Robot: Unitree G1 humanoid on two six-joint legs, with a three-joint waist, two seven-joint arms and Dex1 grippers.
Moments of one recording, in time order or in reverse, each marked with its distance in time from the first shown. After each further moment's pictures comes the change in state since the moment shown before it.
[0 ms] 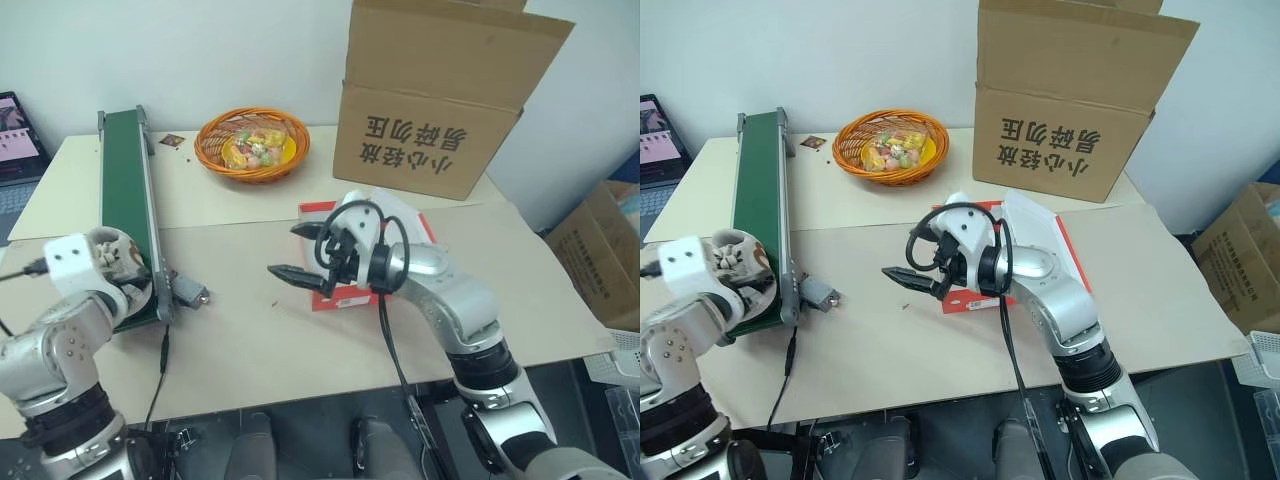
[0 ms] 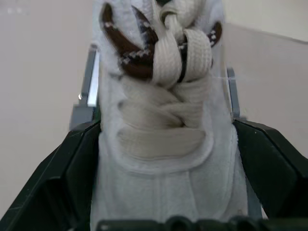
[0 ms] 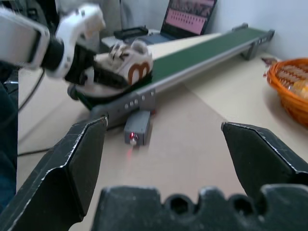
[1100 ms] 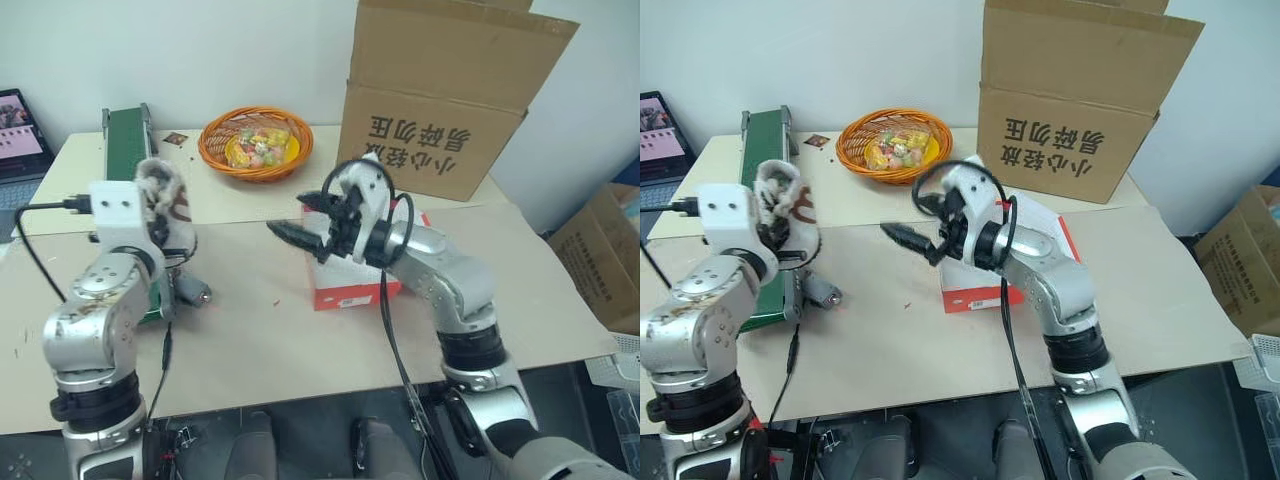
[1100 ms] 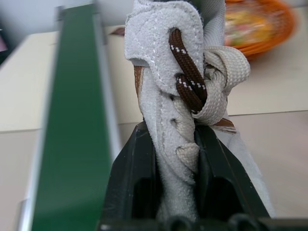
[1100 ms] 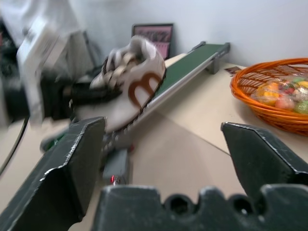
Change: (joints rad) left arm -0.062 0.017 -0.359 -0.114 0.090 -0.340 -0.160; right arm -0.095 0.168 -0.177 0.178 0.114 0.096 -0.233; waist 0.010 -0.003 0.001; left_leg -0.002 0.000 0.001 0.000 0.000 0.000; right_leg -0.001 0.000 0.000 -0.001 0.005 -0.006
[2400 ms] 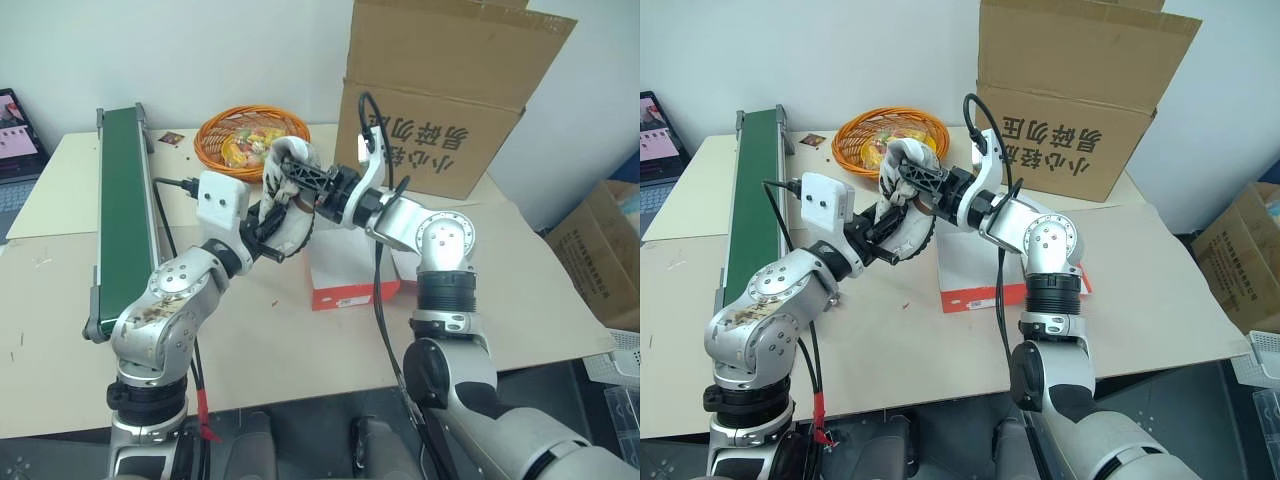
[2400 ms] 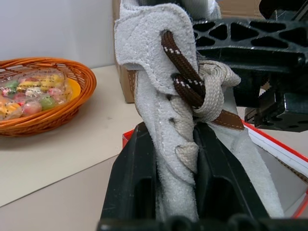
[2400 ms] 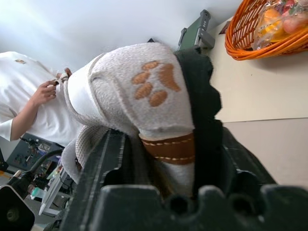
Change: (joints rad) left arm -0.035 -0.085 -0.237 -0.012 -0.105 -0.207 -0.173; right arm -0.238 0.154 -0.386 0.396 0.333 0.267 -0.300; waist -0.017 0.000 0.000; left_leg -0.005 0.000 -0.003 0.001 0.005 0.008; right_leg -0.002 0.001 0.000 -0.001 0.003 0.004
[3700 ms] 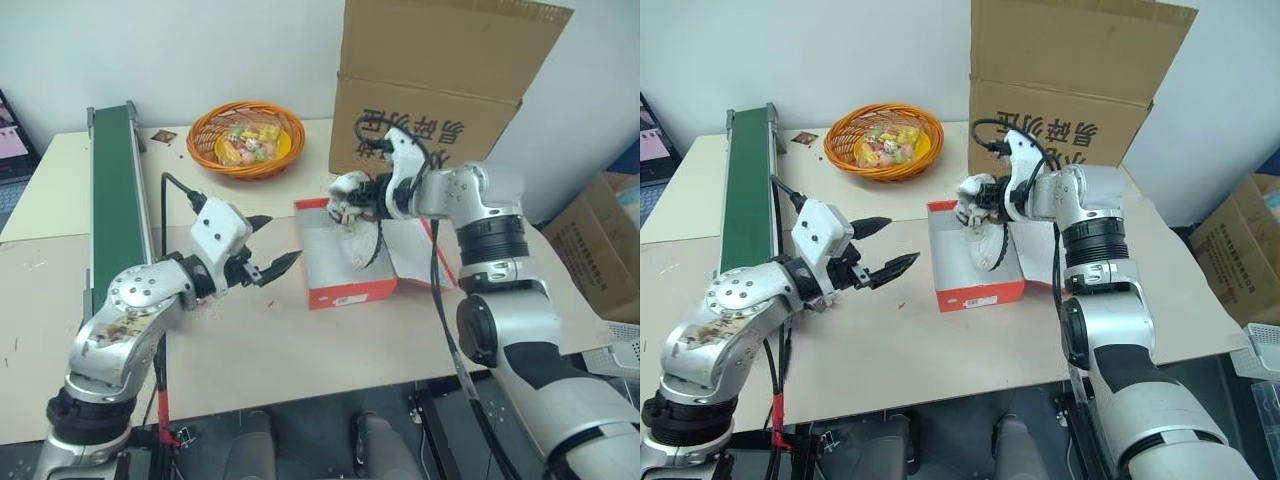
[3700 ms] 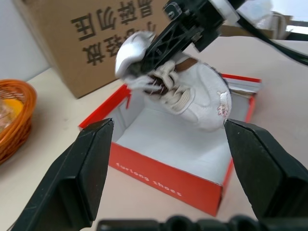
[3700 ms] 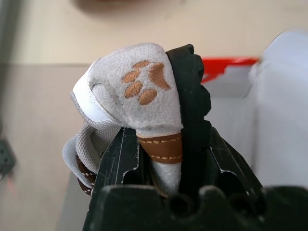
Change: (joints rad) left arm 0.142 0.363 -0.006 -0.022 -0.030 -0.213 -0.451; right arm -0.211 -0.319 0.280 0.316 -0.408 0.177 0.065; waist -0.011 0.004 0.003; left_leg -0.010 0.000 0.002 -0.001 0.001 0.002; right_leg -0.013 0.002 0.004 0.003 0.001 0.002
